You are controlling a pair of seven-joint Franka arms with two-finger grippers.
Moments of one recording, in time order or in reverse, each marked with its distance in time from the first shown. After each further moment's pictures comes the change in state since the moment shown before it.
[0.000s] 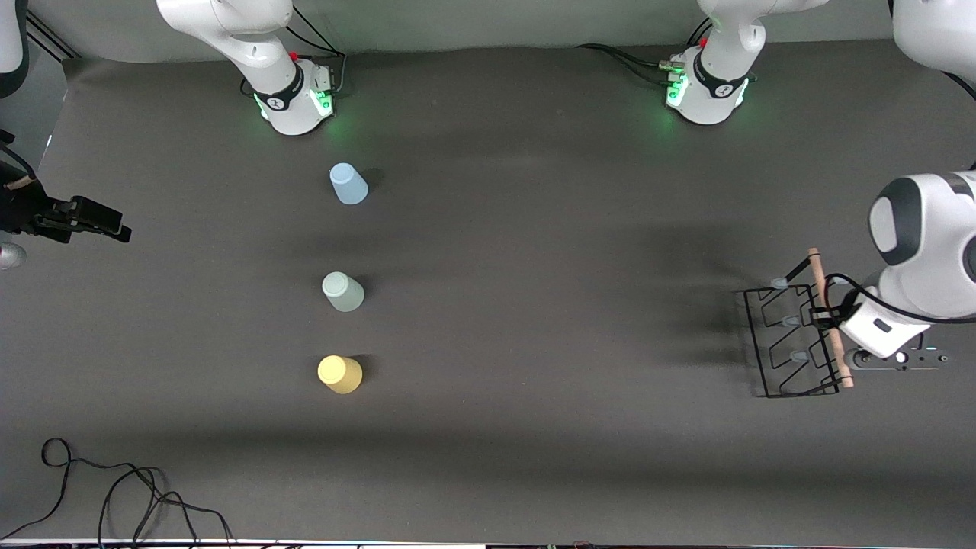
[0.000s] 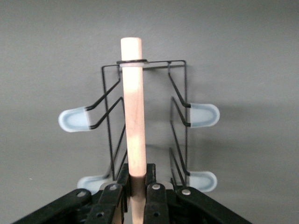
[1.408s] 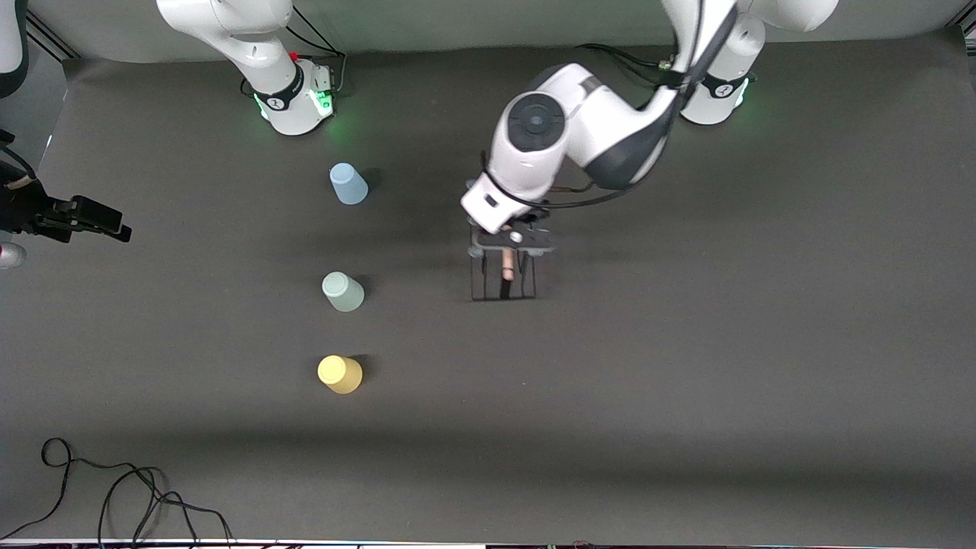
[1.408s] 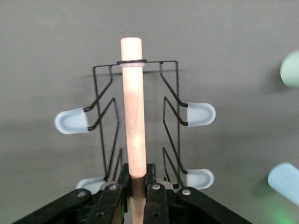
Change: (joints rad) left arm -0.683 0.096 -0.179 0.157 -0.249 -0.042 -0.668; right arm 0.000 0.000 -0.001 0.000 0.000 -0.004 0.000
